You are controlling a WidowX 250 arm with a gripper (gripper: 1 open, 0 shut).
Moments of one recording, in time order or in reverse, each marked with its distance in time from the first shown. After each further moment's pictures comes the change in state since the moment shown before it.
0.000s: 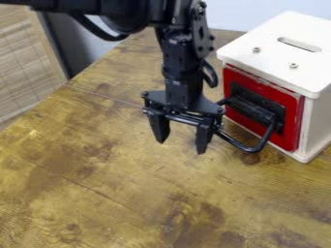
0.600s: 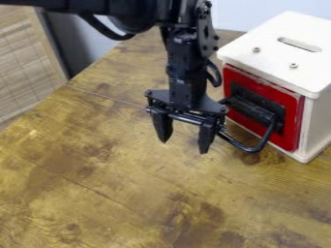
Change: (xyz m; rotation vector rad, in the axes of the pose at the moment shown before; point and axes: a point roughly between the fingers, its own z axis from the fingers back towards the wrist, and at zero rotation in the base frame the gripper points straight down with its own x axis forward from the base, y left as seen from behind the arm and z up) arm 0.003 -0.003 0.002 0.001 0.012 -0.018
